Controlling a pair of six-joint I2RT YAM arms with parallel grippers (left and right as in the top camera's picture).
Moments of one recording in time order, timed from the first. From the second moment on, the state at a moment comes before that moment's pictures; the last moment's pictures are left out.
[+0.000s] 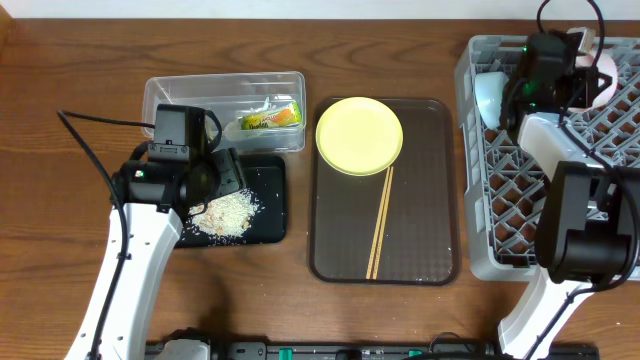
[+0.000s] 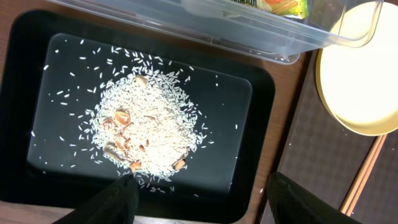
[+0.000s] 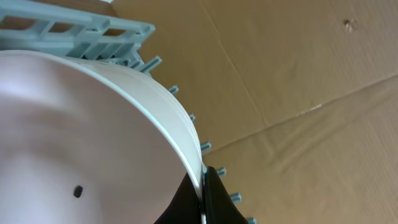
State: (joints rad) left arm -0.09 1.29 1.12 -0.97 0.05 -0.41; right arm -0.07 2.04 1.33 0.27 1.18 -0.51
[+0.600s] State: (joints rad) left arm -0.09 1.29 1.12 -0.97 0.05 -0.41; right arm 0.02 1.93 1.34 -0.27 0.74 -0.12
